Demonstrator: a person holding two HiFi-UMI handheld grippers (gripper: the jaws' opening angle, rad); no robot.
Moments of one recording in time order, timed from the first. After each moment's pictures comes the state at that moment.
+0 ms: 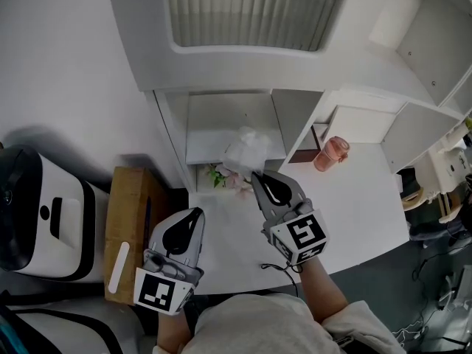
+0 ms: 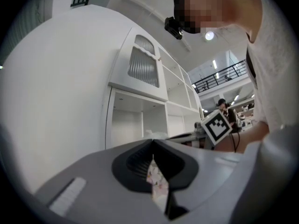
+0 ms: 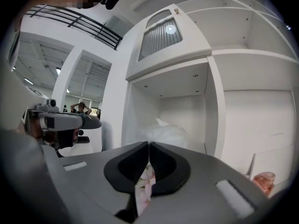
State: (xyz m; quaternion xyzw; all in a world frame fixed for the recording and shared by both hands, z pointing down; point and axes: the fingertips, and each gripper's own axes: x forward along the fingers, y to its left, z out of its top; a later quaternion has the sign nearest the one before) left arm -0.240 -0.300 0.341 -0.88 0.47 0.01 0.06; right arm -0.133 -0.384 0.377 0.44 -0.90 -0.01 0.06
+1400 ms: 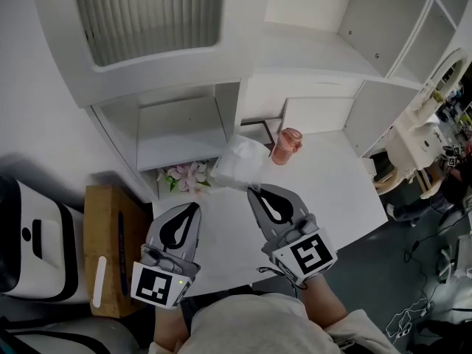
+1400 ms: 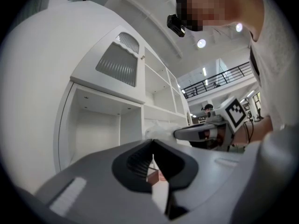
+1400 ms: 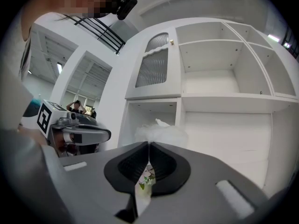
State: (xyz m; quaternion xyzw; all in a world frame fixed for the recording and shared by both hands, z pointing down) left arm -0.131 -0.287 0.333 -0.91 0.40 0.03 0.06; right arm -0.028 -0.304 0.331 0.48 -0.87 -0.05 0.06
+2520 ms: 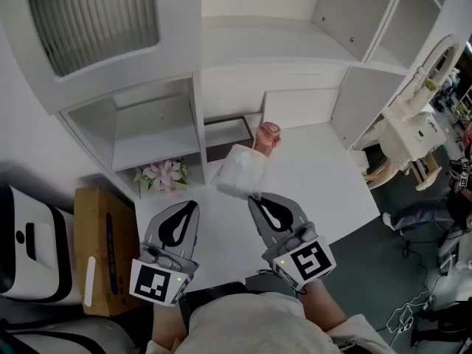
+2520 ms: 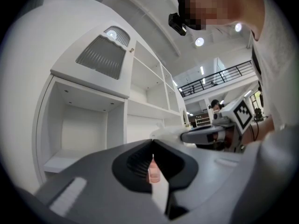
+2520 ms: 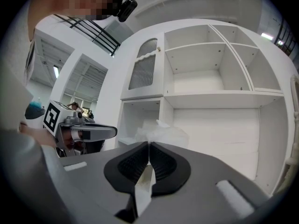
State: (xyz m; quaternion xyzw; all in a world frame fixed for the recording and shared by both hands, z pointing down) left arm -0.058 -0.274 0.339 -0.92 0.39 0.02 0.07; right arm 0.048 -0.270 0.351 0.50 -0.87 -0.04 0.04
